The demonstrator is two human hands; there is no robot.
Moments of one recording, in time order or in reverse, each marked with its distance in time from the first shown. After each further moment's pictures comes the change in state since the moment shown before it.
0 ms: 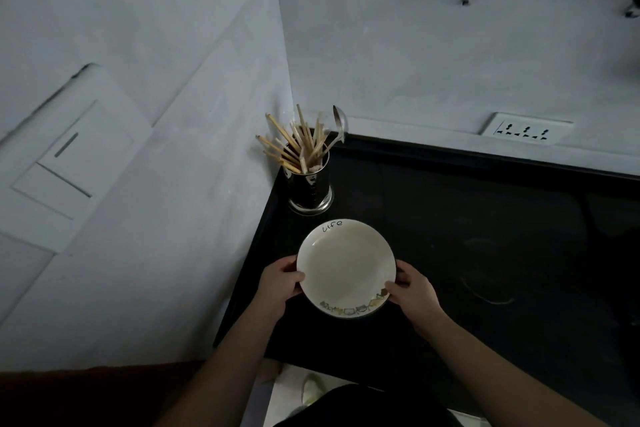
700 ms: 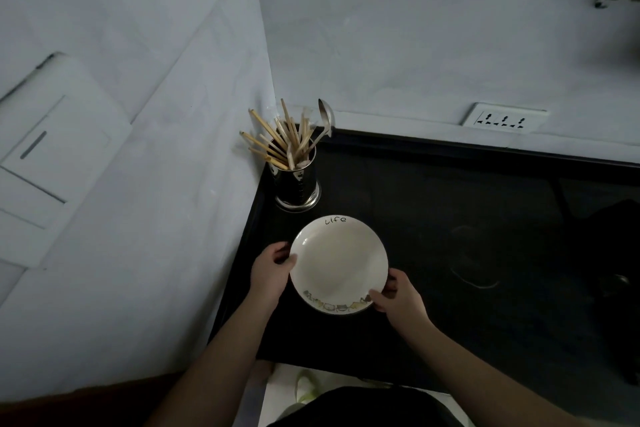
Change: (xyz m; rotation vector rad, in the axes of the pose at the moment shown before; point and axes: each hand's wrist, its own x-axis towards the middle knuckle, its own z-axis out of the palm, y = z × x) left_hand 0.022 -0.003 -0.002 0.329 0.065 0.246; right_hand -0.016 0.021 0.016 -0.211 0.064 0.033
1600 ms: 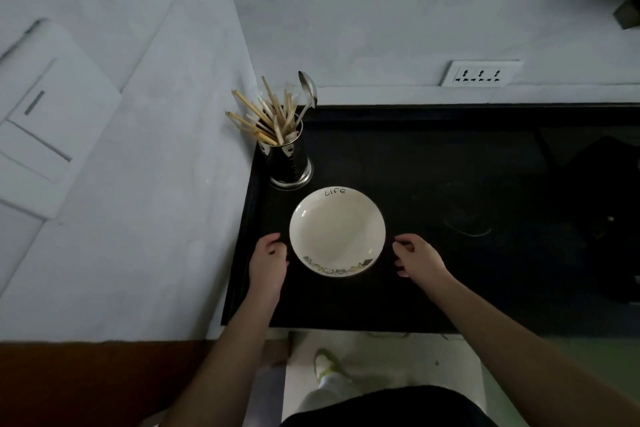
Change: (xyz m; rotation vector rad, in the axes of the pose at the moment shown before) left_hand -0.044 -0.015 -0.014 -0.162 0.033 -0.031; right_hand -0.017 0.006 -0.025 0.072 0.065 0.072
